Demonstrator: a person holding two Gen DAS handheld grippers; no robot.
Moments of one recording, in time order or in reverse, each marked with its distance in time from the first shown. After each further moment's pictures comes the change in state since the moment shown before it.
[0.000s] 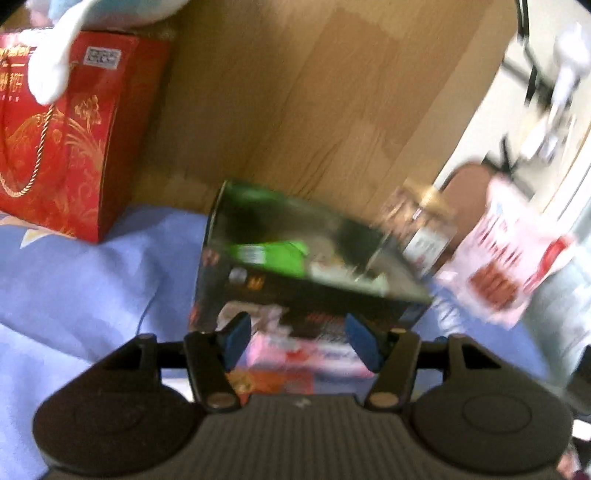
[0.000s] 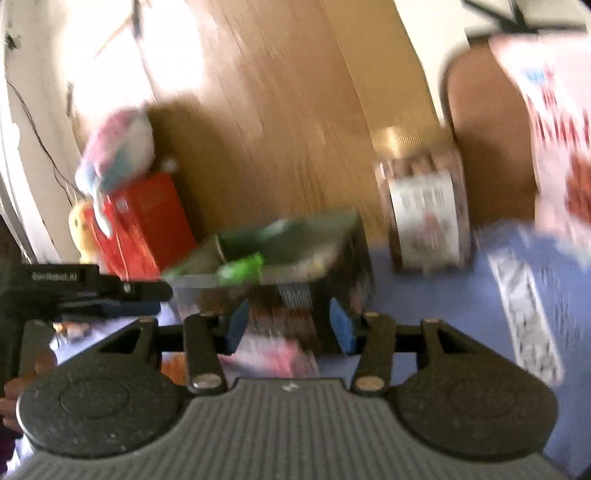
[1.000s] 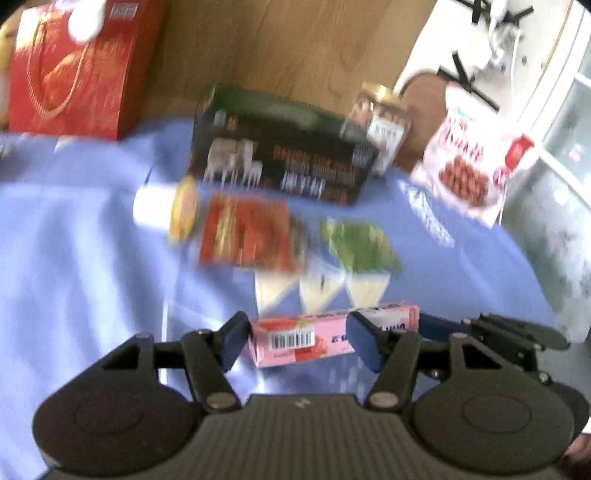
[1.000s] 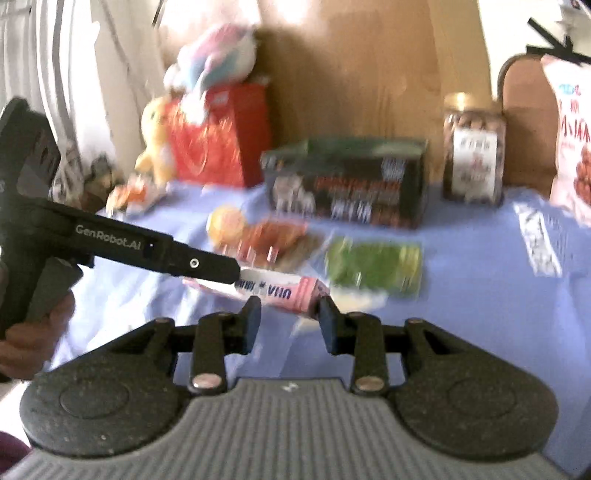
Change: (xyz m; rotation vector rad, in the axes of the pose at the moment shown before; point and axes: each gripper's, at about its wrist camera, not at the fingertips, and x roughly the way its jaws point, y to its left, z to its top) left arm -0.077 -0.031 -0.113 0.070 0.122 -0.016; right arm -0.087 0.081 -0.084 -0.224 0.149 0.065
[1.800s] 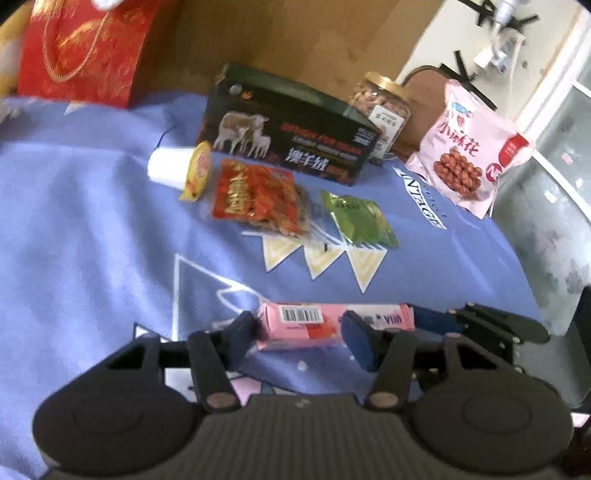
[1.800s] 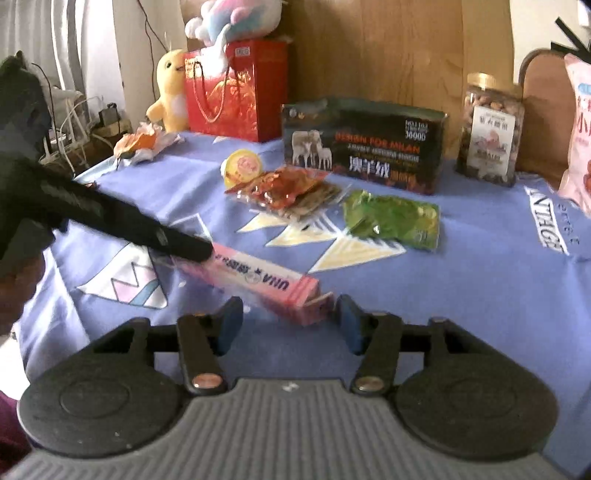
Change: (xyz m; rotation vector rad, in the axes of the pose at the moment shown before) left arm -0.007 0.015 -0.015 -0.040 0.033 -0.051; right arm 0.009 0.014 -0.009 -0.094 0.060 -0.014
